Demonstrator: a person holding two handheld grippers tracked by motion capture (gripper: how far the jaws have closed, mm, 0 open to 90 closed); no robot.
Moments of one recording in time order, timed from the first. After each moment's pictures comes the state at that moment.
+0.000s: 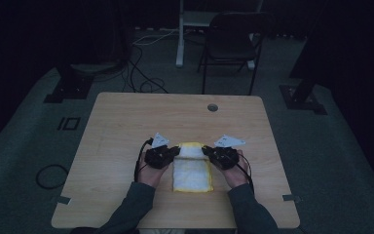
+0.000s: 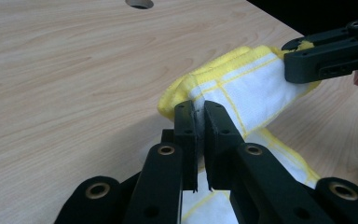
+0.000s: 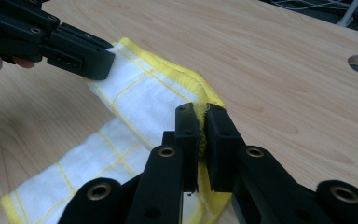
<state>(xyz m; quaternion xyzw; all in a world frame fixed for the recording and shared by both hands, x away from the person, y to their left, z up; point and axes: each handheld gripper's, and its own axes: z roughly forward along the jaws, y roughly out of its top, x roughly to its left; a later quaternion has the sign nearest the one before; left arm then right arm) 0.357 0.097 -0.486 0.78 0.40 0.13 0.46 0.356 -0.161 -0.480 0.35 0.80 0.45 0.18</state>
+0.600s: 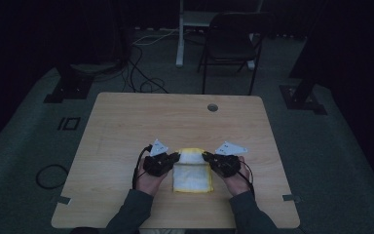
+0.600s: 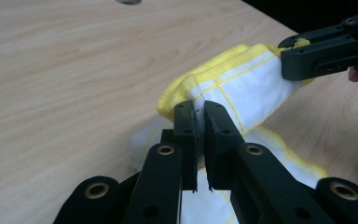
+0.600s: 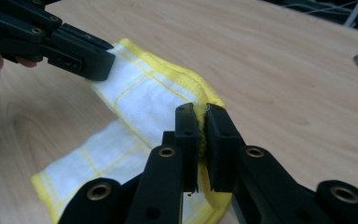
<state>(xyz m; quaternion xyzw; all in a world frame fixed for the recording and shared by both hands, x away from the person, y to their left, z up) 0.331 0.099 -0.491 0.79 0.39 0.13 0.46 0.331 -0.162 -0.482 0.34 0.80 0.45 0.18</state>
